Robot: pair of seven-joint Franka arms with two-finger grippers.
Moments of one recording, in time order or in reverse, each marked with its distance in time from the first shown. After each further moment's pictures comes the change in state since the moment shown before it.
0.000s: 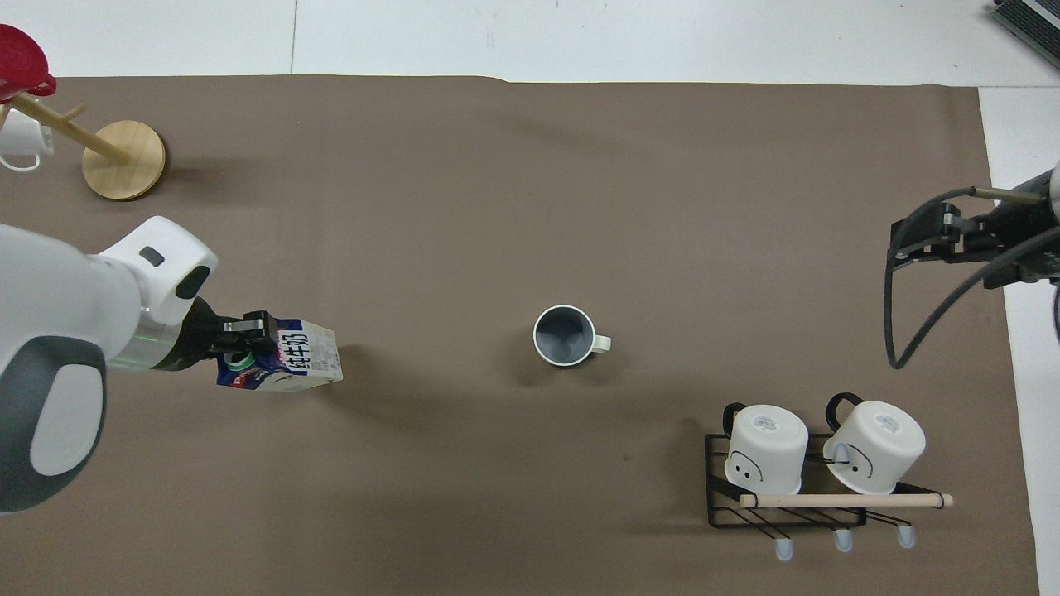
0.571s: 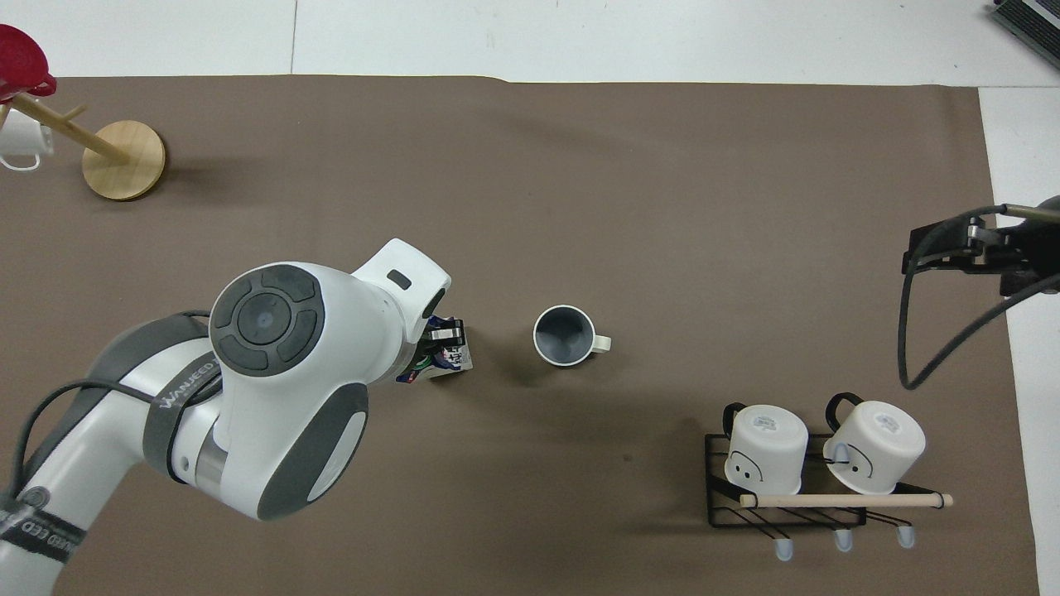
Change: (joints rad) left arm -0.041 0.110 0.001 0.030 0.042 0.066 -0.015; right arm -0.018 -0.037 -0.004 -0.128 0.001 0.114 0.000
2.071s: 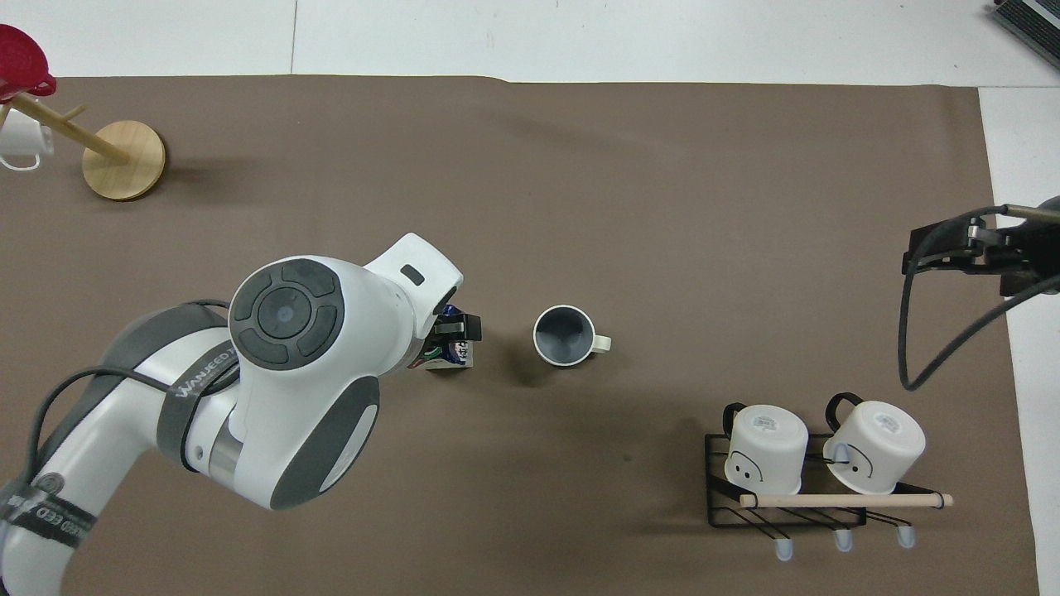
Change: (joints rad) left arm -0.008 -0.016 0.013 0.149 0.039 -0.211 0.048; right arm 0.000 -0.002 0.000 0.000 0.002 0.000 0.000
